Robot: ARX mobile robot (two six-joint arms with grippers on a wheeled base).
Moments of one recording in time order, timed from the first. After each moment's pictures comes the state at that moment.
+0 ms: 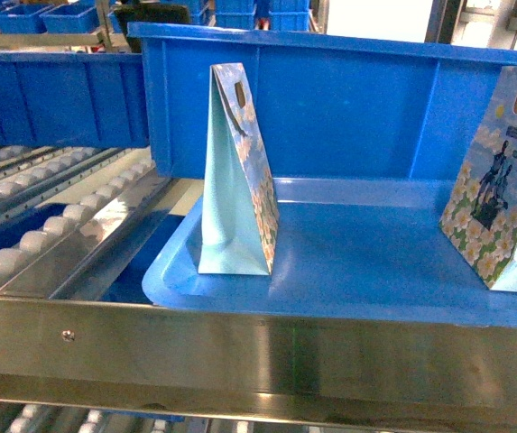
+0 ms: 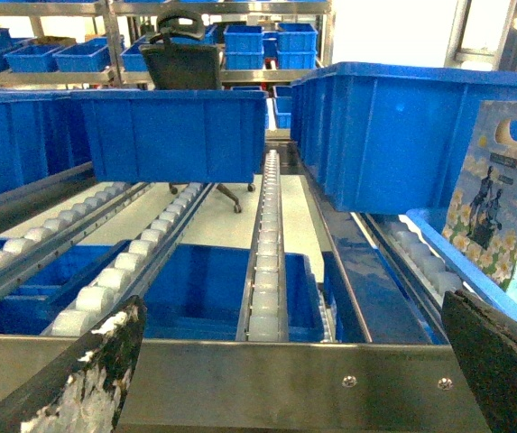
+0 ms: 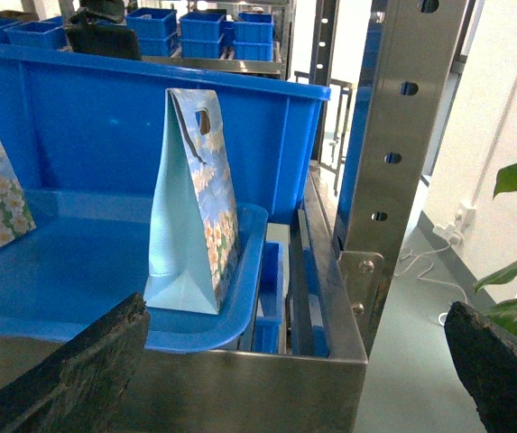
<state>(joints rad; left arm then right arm) 0.00 0.01 0.02 0.00 0.00 0.00 0.00 0.01 0.01 0.00 0.00 -0.01</state>
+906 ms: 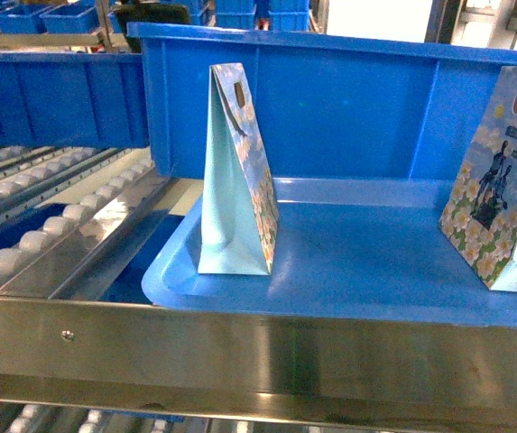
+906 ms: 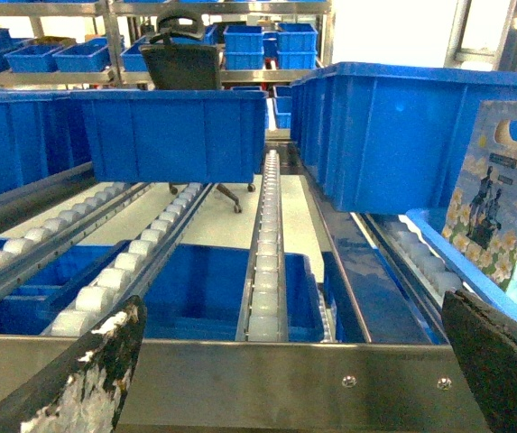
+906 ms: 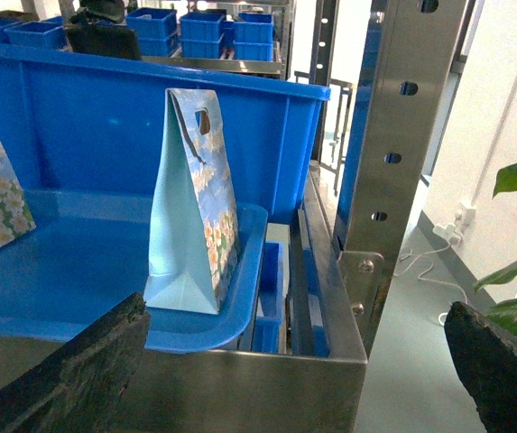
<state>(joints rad) 0.00 0.01 0.02 0.00 0.00 0.00 0.00 0.01 0.01 0.00 0.00 -0.01</state>
